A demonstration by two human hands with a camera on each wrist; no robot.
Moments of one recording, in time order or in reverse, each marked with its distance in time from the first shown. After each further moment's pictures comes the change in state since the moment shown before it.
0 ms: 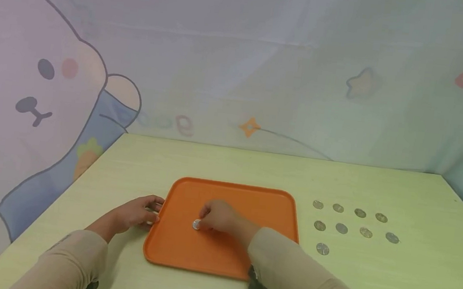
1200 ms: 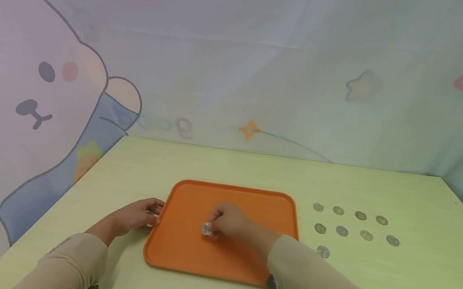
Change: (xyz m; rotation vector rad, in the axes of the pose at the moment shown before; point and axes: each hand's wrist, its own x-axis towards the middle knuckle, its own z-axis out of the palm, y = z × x) left_hand 0.002 -0.004 -0.001 -0.014 -0.005 0.036; right_hand -0.019 0.005 -0.009 0.355 0.001 0.020
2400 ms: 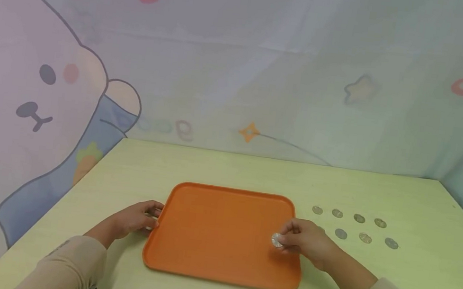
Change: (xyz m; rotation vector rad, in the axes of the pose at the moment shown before) left_hand -0.002 0.000 0.001 0.003 0.008 0.007; right_hand -0.097 0.036 -0.106 0.154 0.046 -0.009
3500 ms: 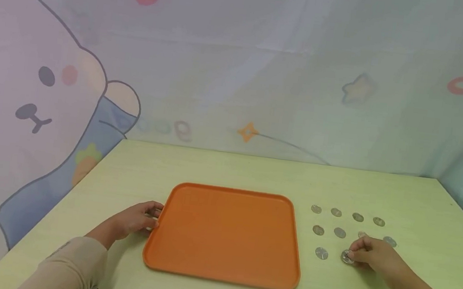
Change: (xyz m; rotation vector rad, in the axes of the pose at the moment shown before) left_hand 0.000 0.000 0.000 -0.008 -0.014 0.011; right_hand -0.062 0.047 -0.105 -0.391 0.263 0.144
